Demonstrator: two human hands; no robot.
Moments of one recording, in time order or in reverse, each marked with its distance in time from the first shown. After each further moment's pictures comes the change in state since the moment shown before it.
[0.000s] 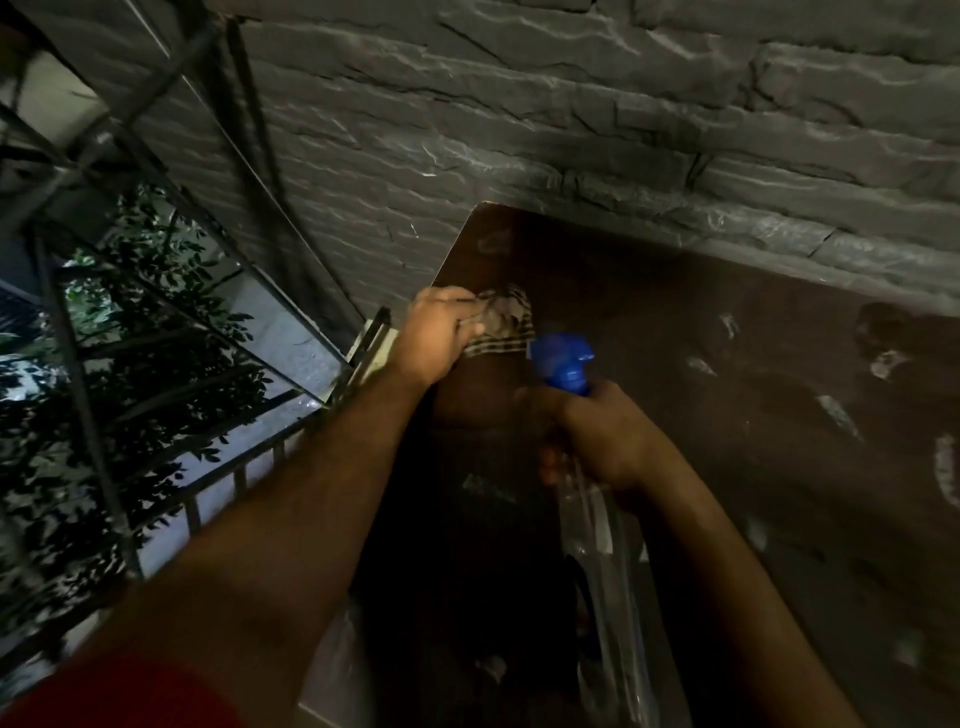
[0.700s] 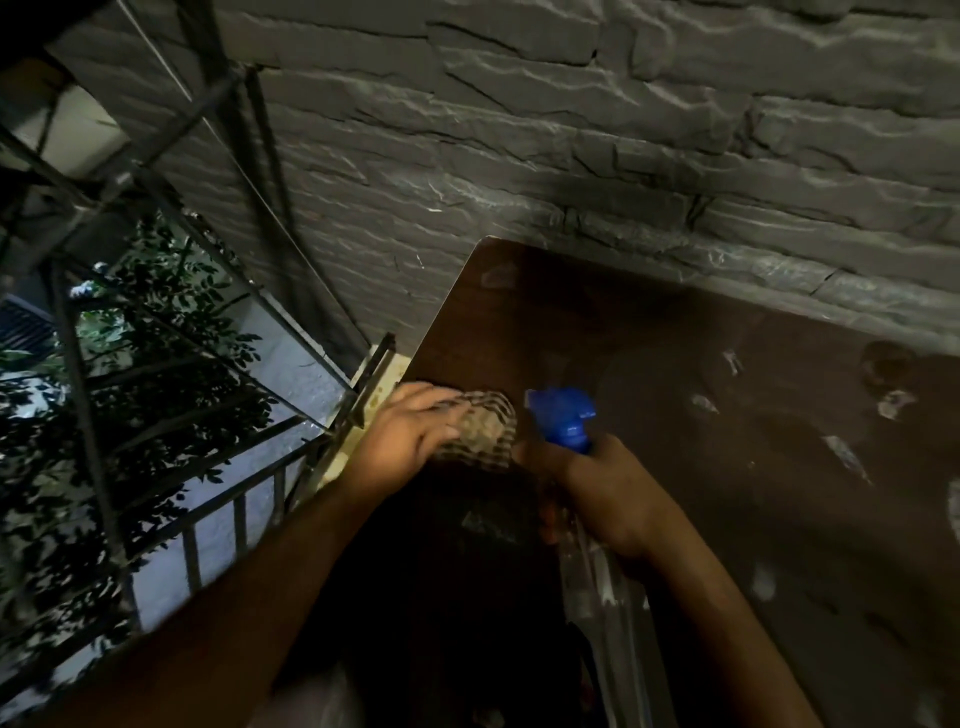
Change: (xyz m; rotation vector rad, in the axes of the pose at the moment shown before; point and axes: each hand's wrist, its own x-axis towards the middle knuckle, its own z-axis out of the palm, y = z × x) left_hand -0.075 -0.035 0.014 -0.047 0.034 0.258; right_hand -0.006 0.004 0.002 -0.020 0.063 -0.009
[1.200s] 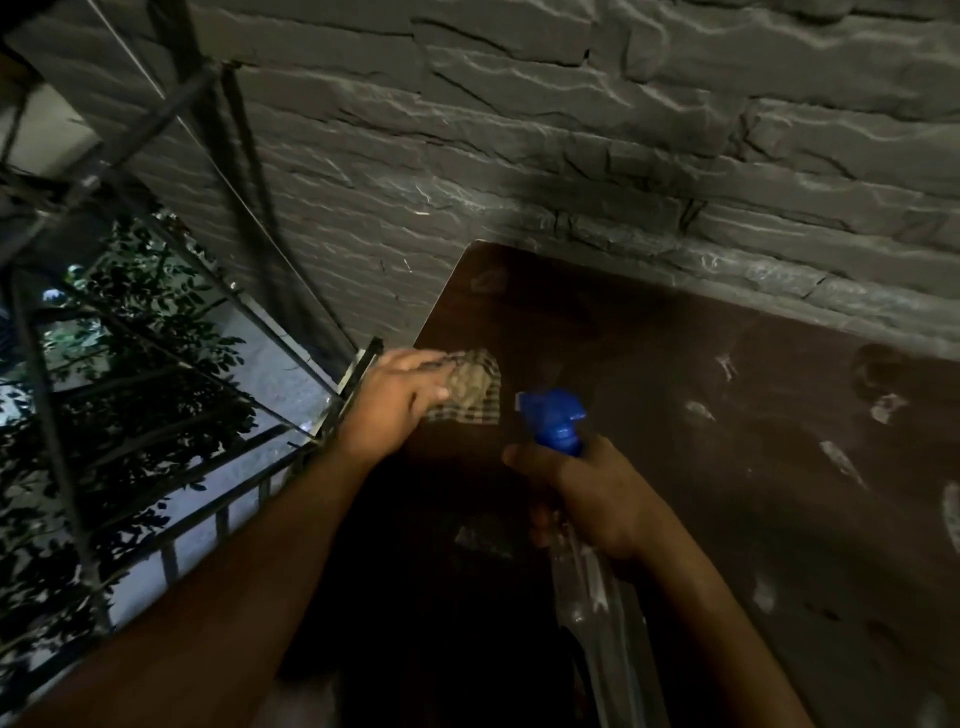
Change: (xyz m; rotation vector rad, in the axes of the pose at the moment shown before) left_hand 0.041 -0.021 -0.006 -0.051 0.040 -0.148; right_hand 0.010 -0.004 0.003 -0.029 0.030 0.014
